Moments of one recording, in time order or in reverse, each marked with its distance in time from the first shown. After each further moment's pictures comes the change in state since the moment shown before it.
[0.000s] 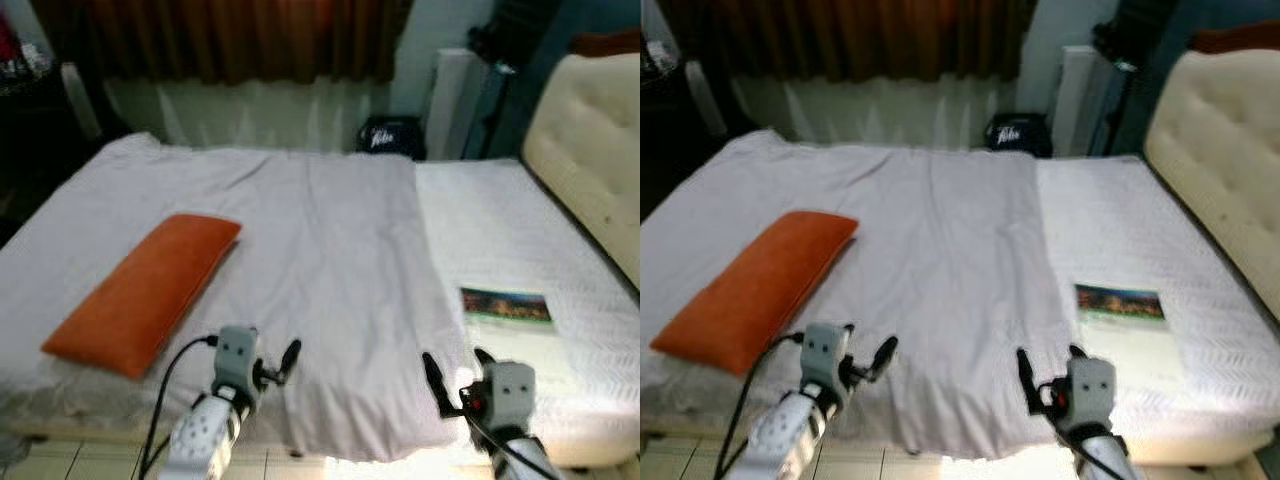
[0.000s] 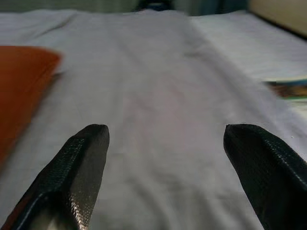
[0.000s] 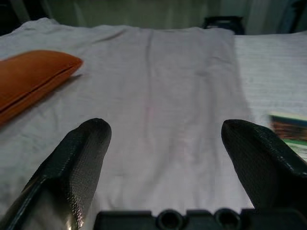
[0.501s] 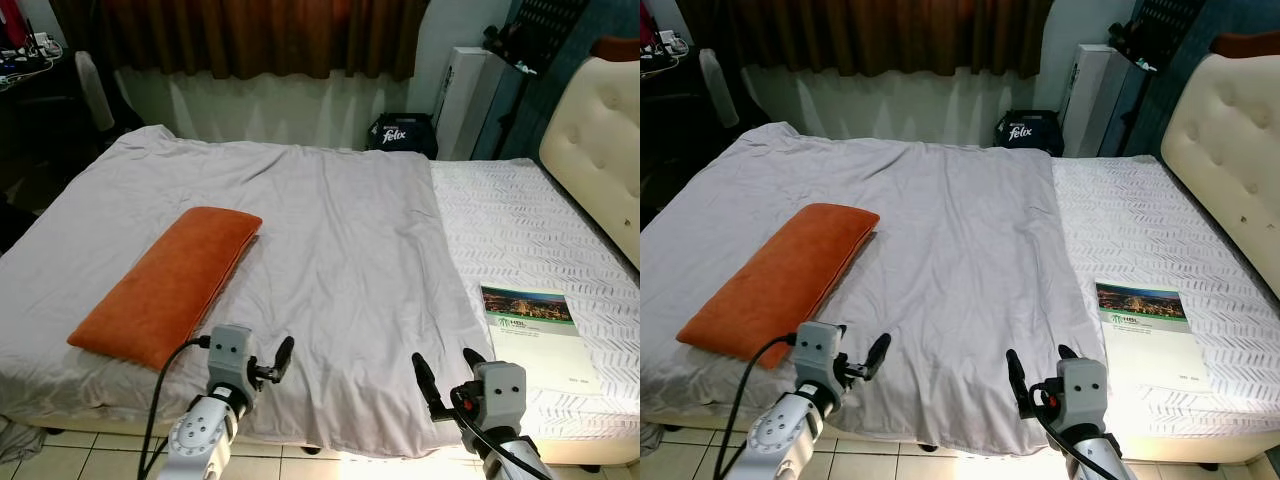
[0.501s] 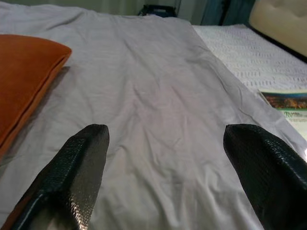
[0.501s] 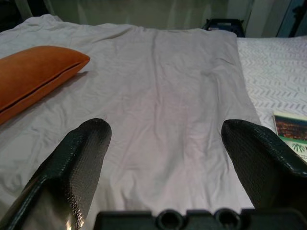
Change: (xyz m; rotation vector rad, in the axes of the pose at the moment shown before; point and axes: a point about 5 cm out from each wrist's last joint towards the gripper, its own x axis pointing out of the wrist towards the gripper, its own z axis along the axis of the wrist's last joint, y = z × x) left arm 0.005 -0.013 0.000 -0.083 -0.003 -0.012; right arm -0.004 -0.011 -0.001 -0.016 0.011 -0.029
